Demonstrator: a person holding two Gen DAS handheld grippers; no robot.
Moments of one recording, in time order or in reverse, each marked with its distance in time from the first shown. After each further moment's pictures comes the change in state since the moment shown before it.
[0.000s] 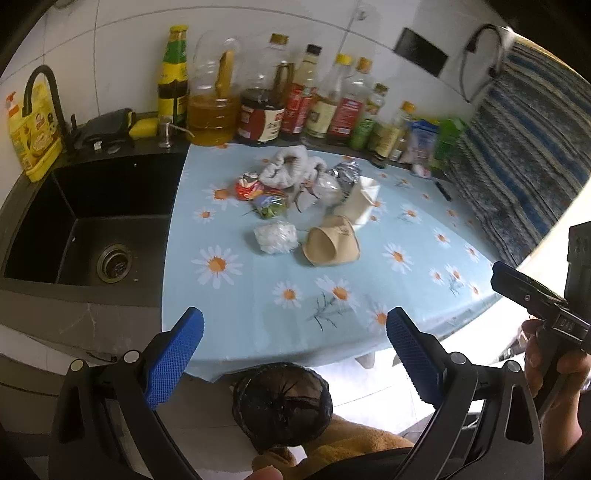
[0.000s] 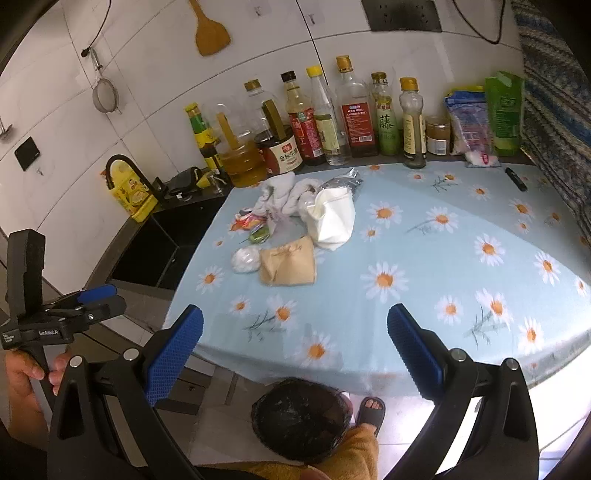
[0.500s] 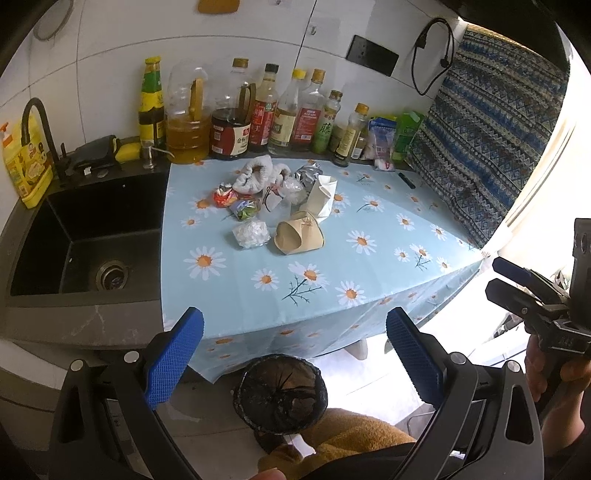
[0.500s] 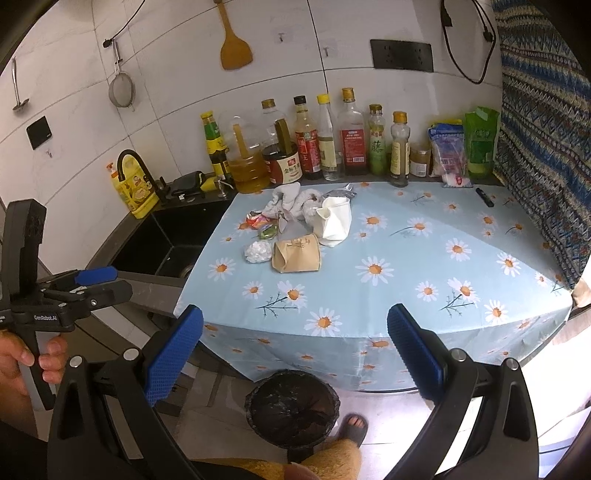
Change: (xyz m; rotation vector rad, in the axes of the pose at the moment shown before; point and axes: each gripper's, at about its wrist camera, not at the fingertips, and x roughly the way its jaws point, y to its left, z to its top) left arm -0.063 -0.020 -0.034 0.121 -0.037 -0.062; right arm -0.080 0.065 -0.052 -0.036 -0.068 -0.094
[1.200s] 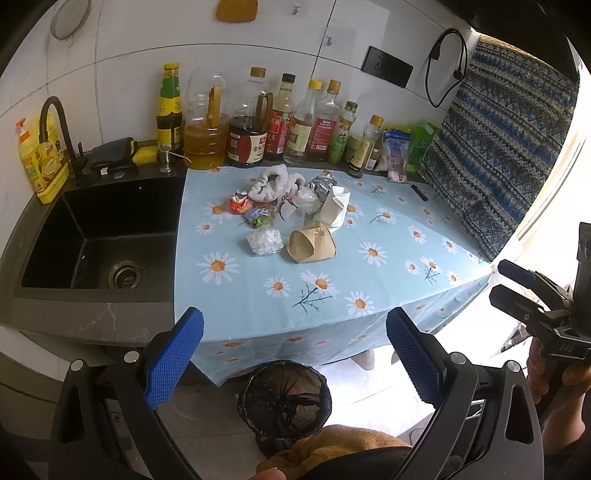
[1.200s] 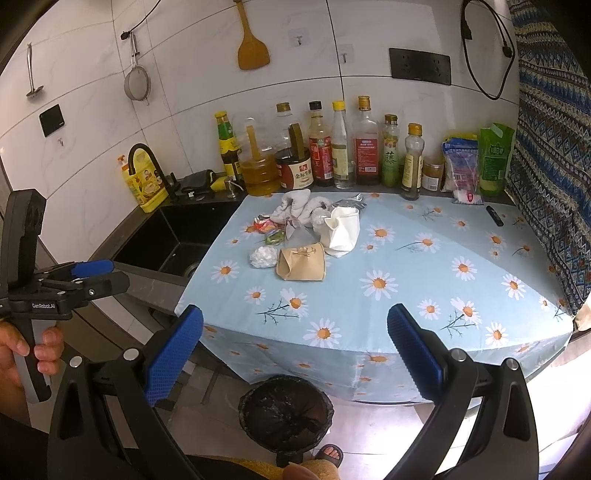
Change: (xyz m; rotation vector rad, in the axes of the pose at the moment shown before) left arm -0.011 -0.001 0.002 -0.030 -0.038 0.045; right arm -0.002 0.004 0.008 -0.081 -0.021 0.003
